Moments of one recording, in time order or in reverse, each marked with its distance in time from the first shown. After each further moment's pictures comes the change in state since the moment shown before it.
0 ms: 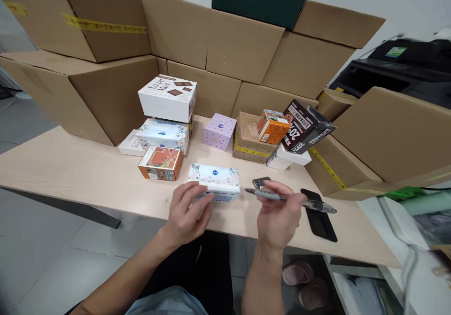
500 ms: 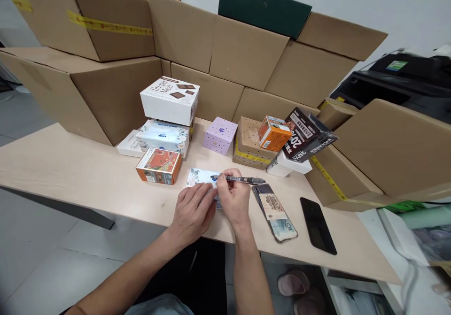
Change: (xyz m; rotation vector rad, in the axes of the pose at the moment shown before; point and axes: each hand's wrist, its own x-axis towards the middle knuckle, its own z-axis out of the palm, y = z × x) left_hand 0.001 0.002 0.024 0.235 -0.133 -0.055; right_hand -0.002 0.040 0.052 -0.542 -0.520 -0.024
